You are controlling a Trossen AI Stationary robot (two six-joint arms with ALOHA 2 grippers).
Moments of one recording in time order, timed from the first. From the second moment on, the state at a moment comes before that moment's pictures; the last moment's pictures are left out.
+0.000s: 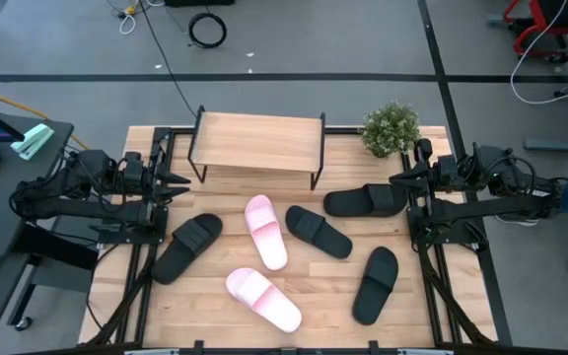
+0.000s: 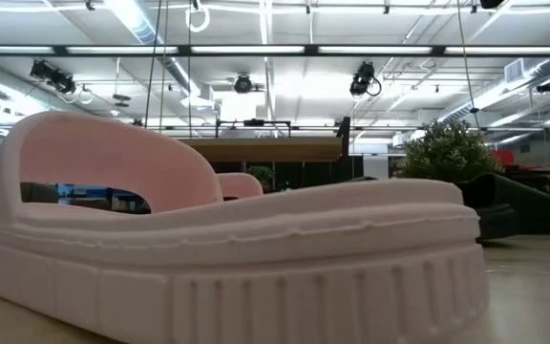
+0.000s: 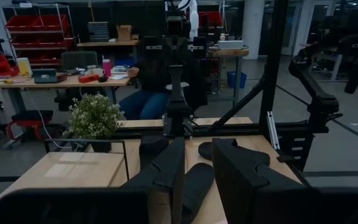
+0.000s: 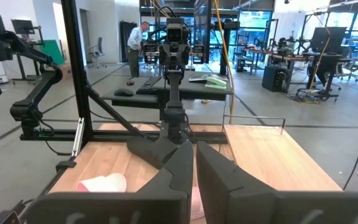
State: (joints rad) left arm 0.00 0.39 0.79 -0.39 0.00 0.00; right arm 0.00 0.39 0.78 -0.40 0.00 0.00
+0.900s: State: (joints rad) left arm 0.00 0.39 0.79 -0.39 0.00 0.00; right arm 0.00 0.41 0.78 -0.19 0.00 0.06
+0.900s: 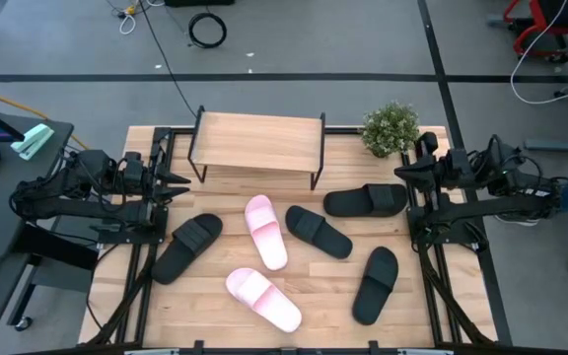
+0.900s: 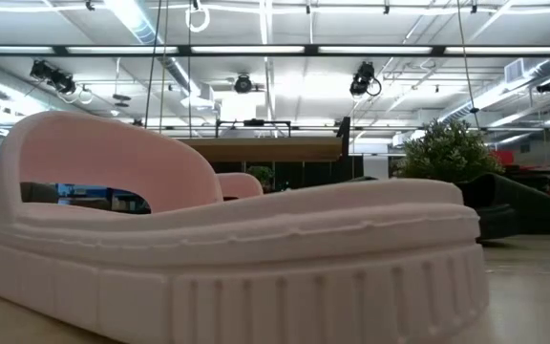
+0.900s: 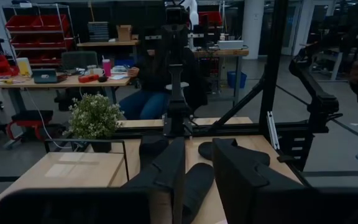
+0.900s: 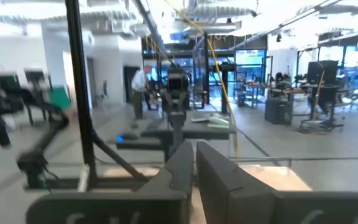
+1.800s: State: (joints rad) left arm 0.00 0.39 0.78 -0.33 0.00 0.12; right arm 0.00 0.79 0.79 -0.23 -0.03 0.23
